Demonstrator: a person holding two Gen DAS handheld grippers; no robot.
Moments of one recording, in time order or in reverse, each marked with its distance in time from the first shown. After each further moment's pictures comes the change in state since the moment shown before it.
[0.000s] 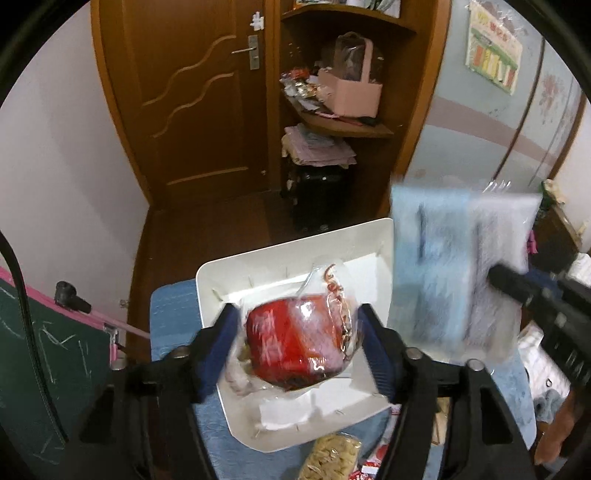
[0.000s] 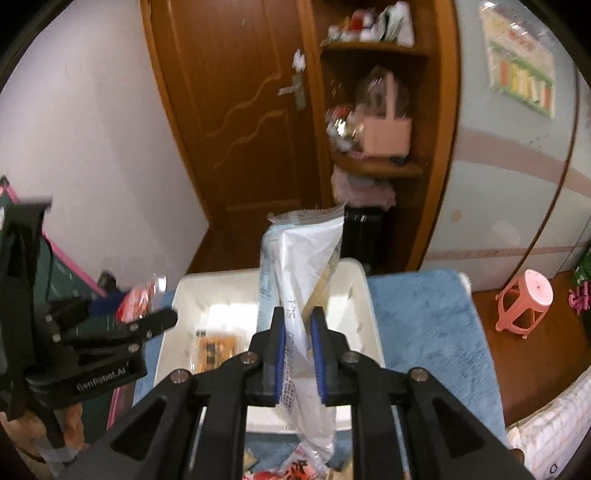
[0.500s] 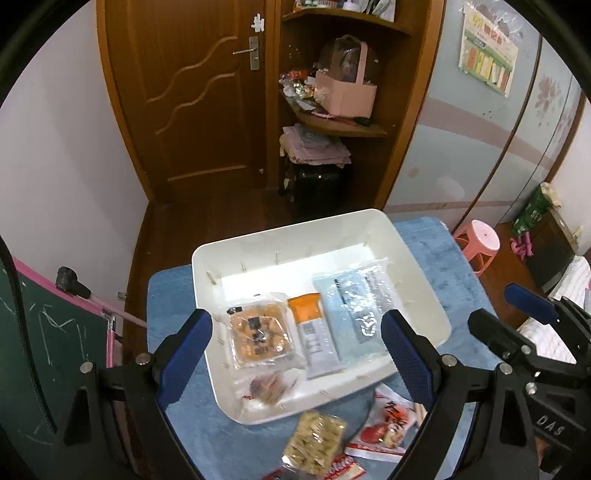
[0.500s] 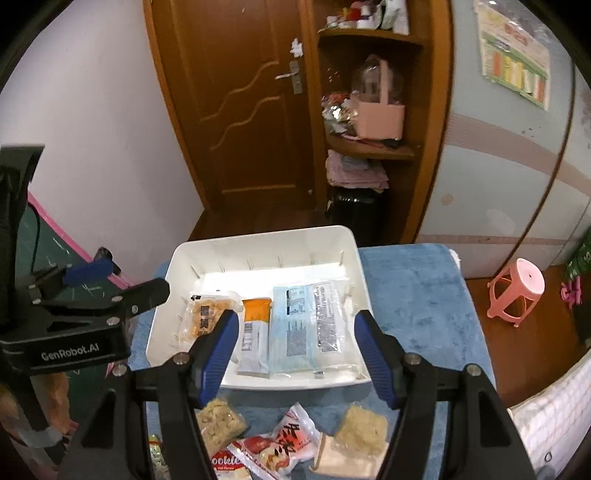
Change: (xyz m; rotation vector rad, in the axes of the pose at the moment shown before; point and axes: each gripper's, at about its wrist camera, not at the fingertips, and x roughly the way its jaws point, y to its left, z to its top) left arm -0.030 -0.015 -0.022 -0.013 -0.014 -0.029; right arm -0.030 -0.004 -0.036 0.000 0.017 -0.035
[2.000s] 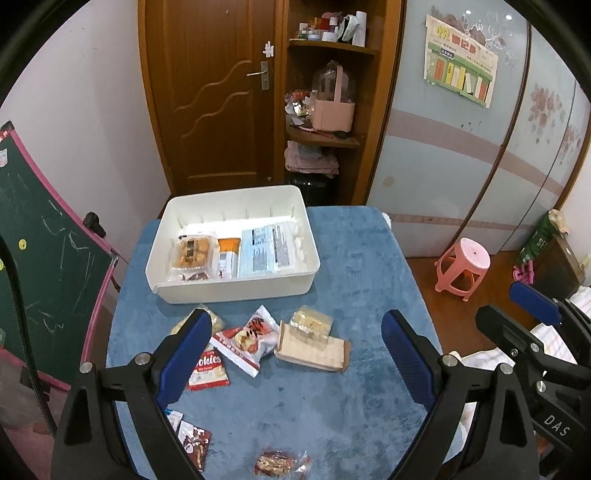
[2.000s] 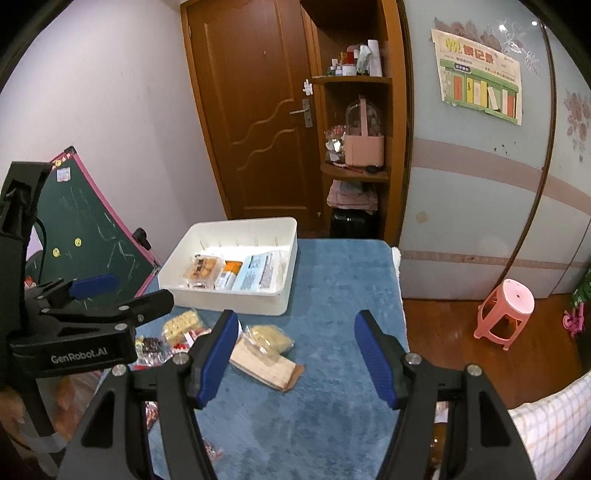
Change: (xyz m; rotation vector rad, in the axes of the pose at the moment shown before) left arm -0.121 -0.218 -0.126 -0.127 -0.084 0.111; right arm -0.168 -0.160 -0.109 -0.106 -0.115 0.117
